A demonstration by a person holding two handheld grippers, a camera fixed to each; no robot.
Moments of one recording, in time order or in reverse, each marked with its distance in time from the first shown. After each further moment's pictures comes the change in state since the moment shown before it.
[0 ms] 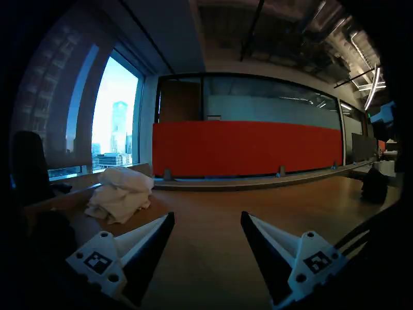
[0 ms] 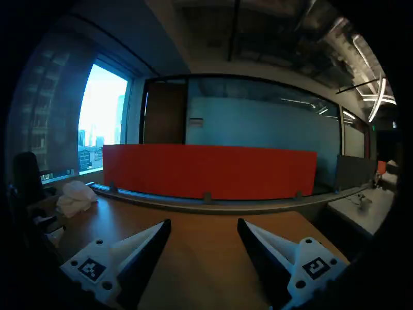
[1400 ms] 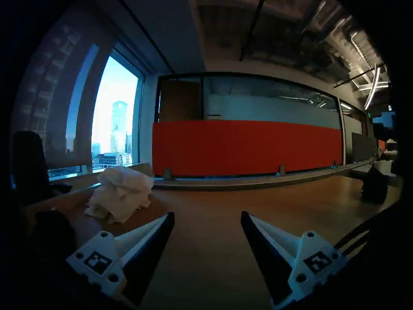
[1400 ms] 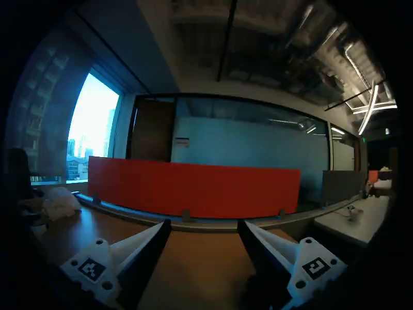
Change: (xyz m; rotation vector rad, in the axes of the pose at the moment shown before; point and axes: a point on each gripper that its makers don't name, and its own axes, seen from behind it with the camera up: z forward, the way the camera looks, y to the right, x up) left arm -0.001 -0.001 0.000 0.000 -0.003 0.001; right arm 0.008 0.061 0.001 -0.089 0.145 -0.016
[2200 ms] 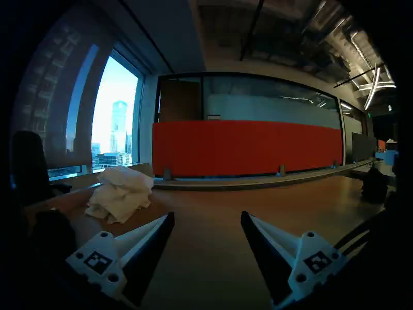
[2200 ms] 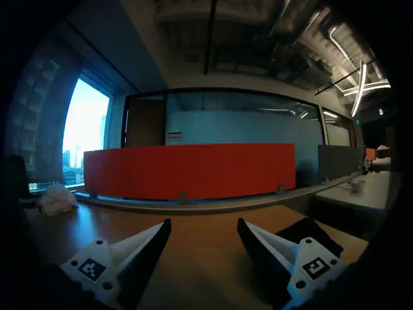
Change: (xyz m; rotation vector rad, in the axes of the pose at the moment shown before) left arm 0.000 0.001 0.000 0.000 0.000 0.000; right arm -0.105 0.010 -0.007 -0.030 -0.018 0.086
